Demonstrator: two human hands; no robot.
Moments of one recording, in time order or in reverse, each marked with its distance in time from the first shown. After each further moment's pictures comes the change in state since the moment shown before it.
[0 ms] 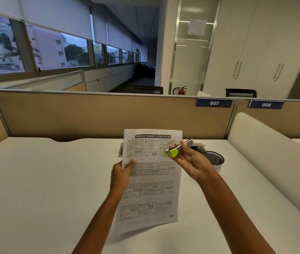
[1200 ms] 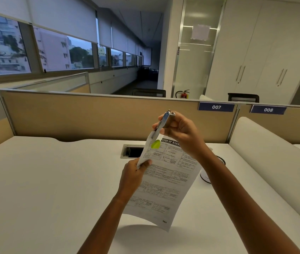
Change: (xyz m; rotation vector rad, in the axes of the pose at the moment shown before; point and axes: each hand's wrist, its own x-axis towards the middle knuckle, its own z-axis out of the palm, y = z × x) left_hand -0.013 0.022 0.013 0.197 -0.169 0.206; right_hand -0.029 -0.022 0.069 -1.135 -0.544 -0.662
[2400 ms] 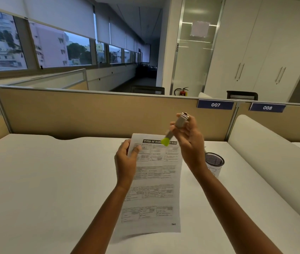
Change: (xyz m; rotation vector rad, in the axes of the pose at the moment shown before) left_hand 0.021 0.006 0.003 -0.047 0.358 0.165; right_hand -0.015 0.045 0.005 -0.176 0.478 -0.098
